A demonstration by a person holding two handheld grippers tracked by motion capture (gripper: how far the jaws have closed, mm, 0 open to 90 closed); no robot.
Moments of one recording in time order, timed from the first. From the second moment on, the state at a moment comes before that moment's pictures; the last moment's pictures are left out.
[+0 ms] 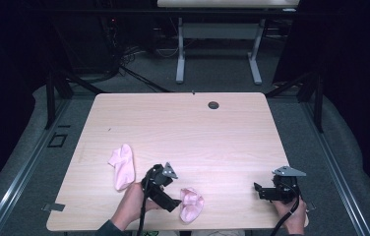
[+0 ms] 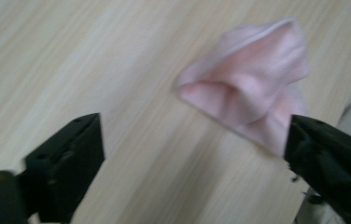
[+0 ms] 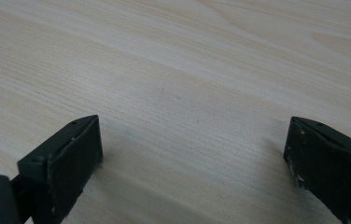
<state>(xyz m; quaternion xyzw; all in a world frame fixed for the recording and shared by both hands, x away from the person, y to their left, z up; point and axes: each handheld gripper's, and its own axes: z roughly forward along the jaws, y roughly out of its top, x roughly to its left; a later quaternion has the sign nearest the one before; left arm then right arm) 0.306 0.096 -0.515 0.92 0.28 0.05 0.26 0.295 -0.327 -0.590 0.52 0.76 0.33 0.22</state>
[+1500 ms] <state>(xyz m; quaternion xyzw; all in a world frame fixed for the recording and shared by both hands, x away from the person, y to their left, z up) 0.408 0.246 -0.553 0.87 0.45 0.09 0.19 0.295 -0.327 -0.589 0.52 0.76 0.33 0.22</state>
